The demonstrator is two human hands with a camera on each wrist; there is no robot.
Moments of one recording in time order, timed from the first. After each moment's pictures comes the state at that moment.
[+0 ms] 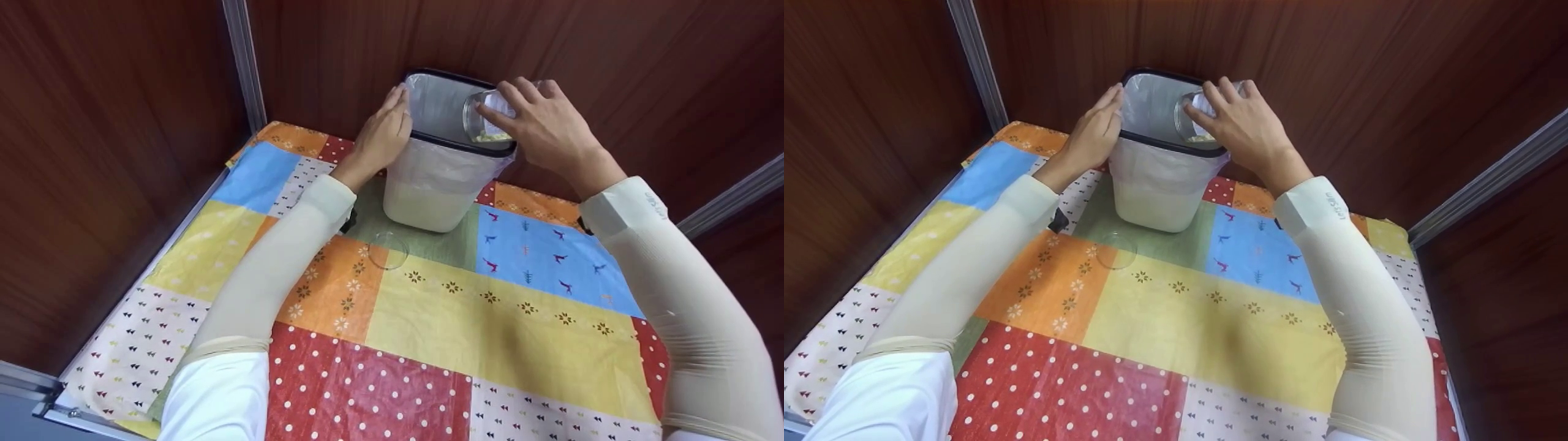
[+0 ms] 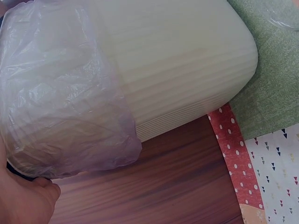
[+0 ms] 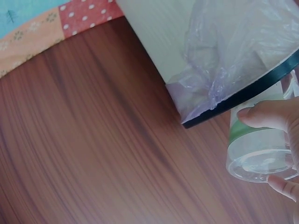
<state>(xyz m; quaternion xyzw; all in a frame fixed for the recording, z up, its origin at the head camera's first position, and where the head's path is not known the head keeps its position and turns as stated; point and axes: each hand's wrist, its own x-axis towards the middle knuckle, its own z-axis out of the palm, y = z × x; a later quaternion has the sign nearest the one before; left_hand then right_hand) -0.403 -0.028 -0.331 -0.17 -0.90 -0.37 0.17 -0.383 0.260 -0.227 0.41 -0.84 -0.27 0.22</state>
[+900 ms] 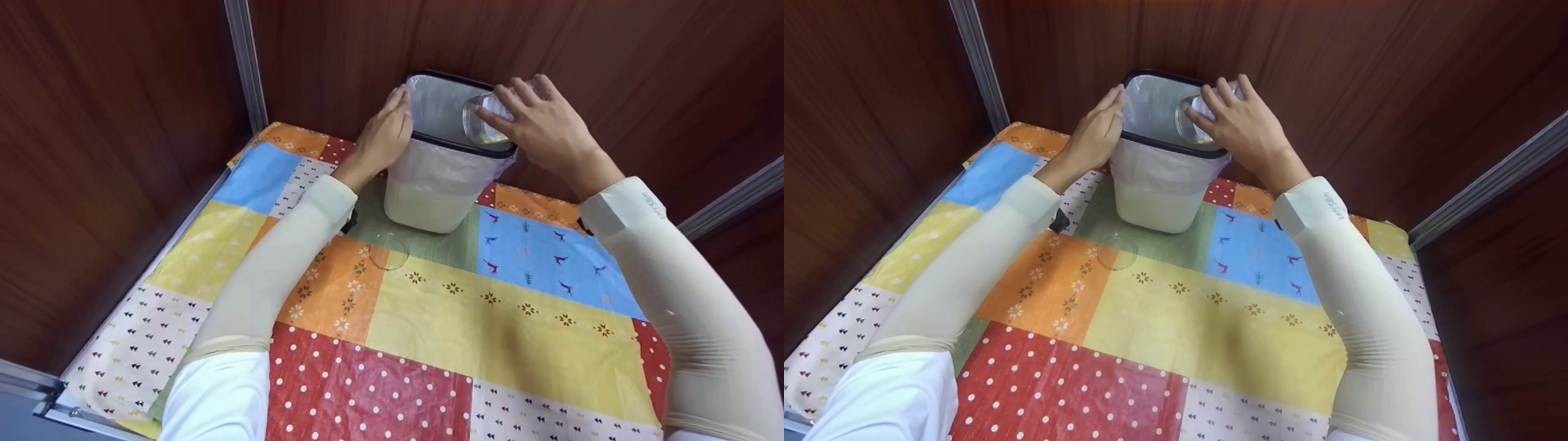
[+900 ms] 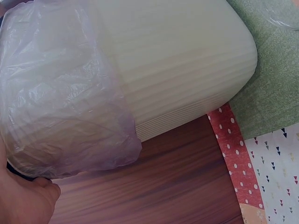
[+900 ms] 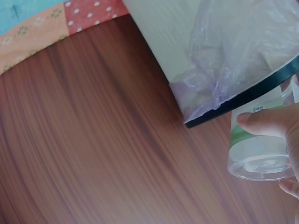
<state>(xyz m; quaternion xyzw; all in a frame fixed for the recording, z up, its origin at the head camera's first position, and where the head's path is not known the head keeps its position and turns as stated) -0.404 -0.028 -0.332 -0.17 -0.90 -0.37 0.18 -0.388 0.258 -0.228 0.41 -0.83 -0.32 0.22</state>
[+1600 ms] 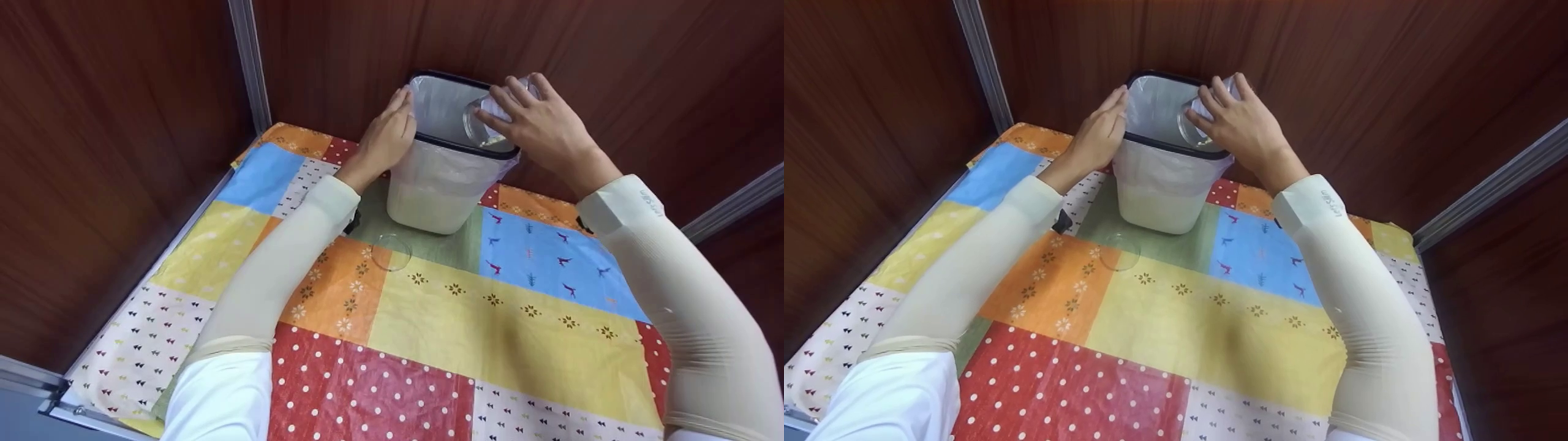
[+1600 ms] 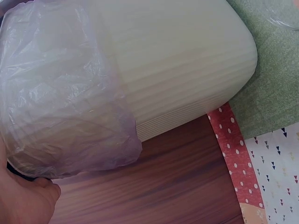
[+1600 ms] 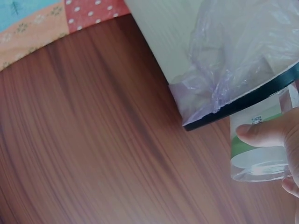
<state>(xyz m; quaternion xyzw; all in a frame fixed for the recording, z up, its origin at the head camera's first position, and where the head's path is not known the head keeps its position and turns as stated) -0.404 -0.027 -0.332 -0.17 -0.89 -0.37 0.18 -0.393 0.252 -0.229 0.43 -0.81 -0.33 0.22</state>
